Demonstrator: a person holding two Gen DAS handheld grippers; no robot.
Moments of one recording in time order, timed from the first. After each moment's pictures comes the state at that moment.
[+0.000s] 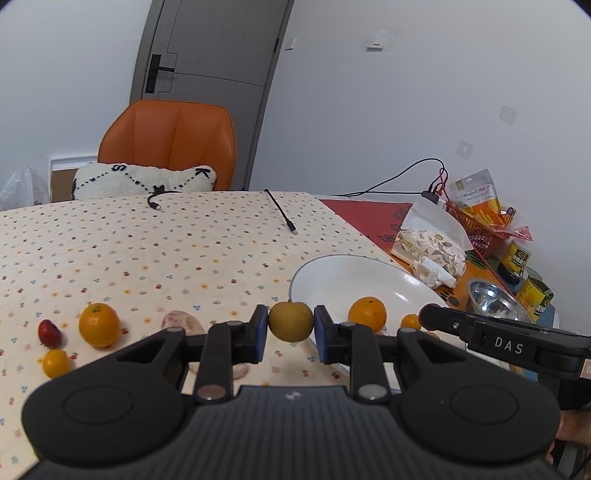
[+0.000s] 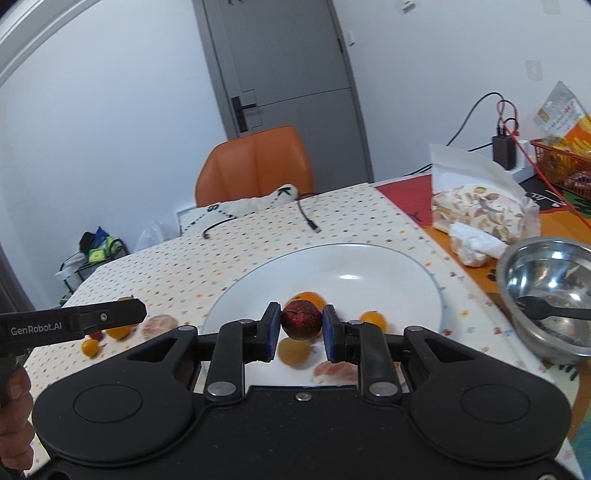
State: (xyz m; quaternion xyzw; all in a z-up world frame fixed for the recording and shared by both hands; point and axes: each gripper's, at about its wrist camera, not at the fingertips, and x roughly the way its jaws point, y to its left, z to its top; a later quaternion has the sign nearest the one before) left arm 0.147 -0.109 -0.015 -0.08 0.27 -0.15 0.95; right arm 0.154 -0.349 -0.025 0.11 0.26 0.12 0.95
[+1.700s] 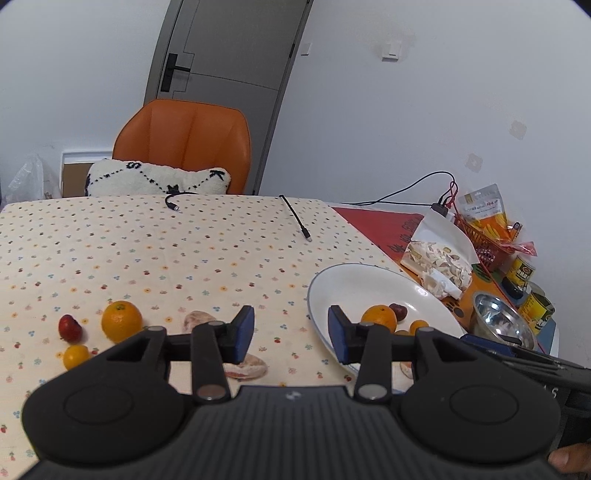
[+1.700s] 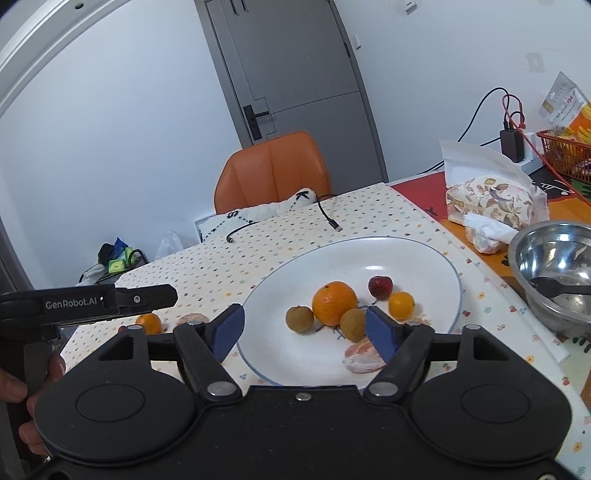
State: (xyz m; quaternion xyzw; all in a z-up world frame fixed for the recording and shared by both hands) left arm 0.138 -0.087 -0.007 -0.10 0.27 -0.13 0.95; right arm 0.132 -0.343 -0.022 0.14 0.25 0.15 0.95
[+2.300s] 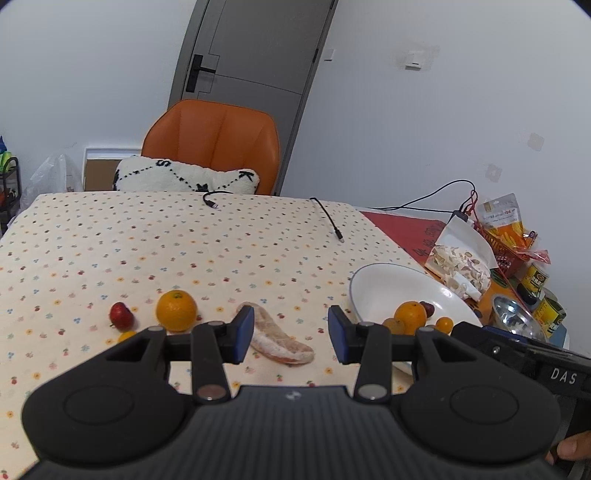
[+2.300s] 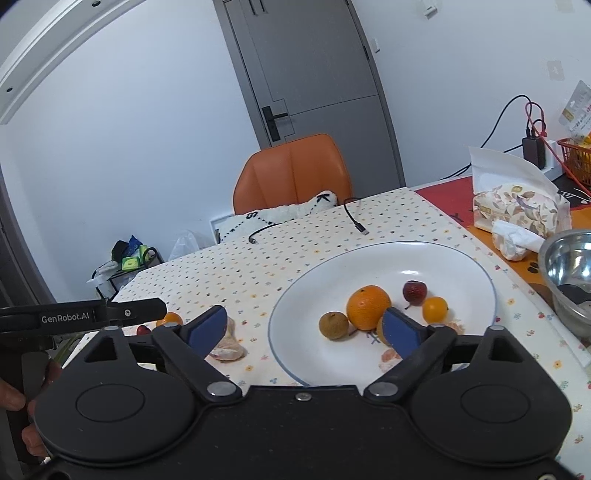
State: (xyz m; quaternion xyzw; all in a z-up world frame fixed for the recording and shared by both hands) left arm 0.121 -0.047 -0.010 -0.11 0.27 -0.10 0.95; right arm 0.131 -0.323 -0.017 0.13 0.24 0.18 0.95
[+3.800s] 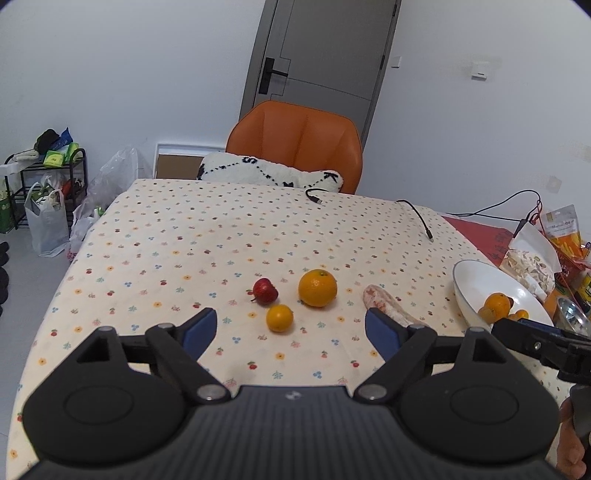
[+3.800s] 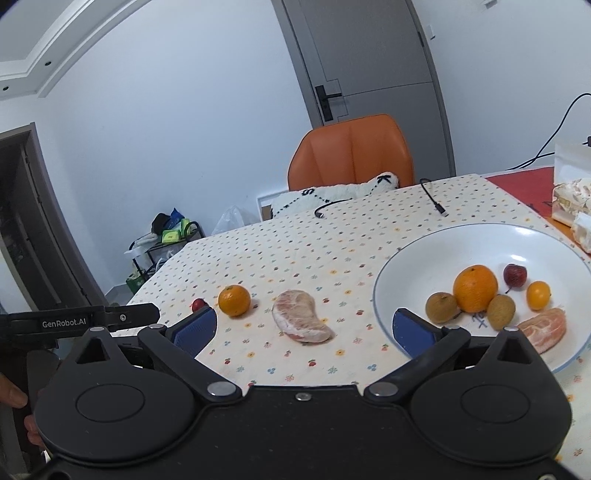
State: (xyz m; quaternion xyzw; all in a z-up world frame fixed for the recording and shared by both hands) left arm 0.083 0.033 -0.024 -0.10 0.27 0.01 0.96; right arm 0.129 -0.253 -0.023 0.11 0.25 0.25 0.93
